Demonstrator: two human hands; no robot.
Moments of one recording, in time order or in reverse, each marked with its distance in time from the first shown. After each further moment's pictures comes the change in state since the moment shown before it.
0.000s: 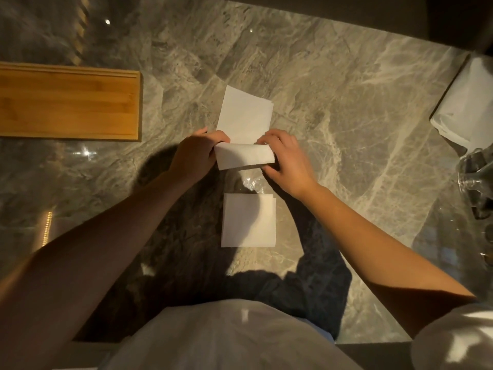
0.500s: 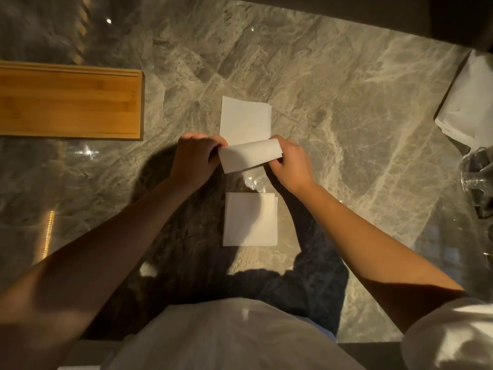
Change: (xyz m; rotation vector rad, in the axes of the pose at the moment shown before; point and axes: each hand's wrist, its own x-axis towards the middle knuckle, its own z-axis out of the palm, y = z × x) left_hand -0.015 0.008 -0.003 0.050 0.113 -0.013; right_hand 0.003 -0.005 0.006 0.154 0.102 0.195
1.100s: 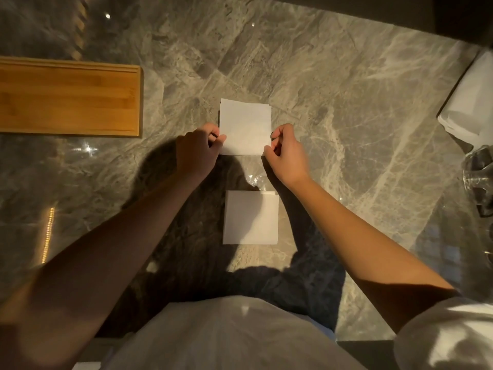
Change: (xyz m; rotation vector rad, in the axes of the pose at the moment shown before) left_hand 0.013 0.011 0.009 -0.161 0.054 -0.358; right_hand 0.008 -0.003 0.012 0.101 0.055 0.144
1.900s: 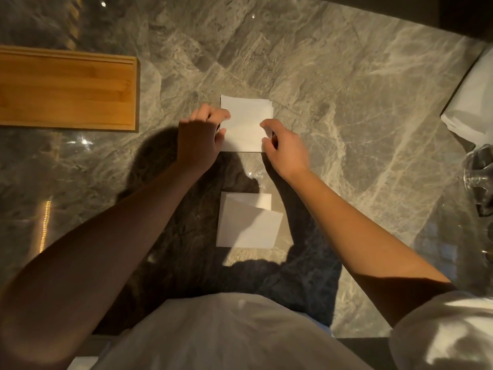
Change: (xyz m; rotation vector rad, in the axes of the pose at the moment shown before) left_hand 0.013 -0.004 0.004 0.236 0.045 0.282; right_hand 0.010 -0.004 -0.003 -0.159 -0.086 -0.058
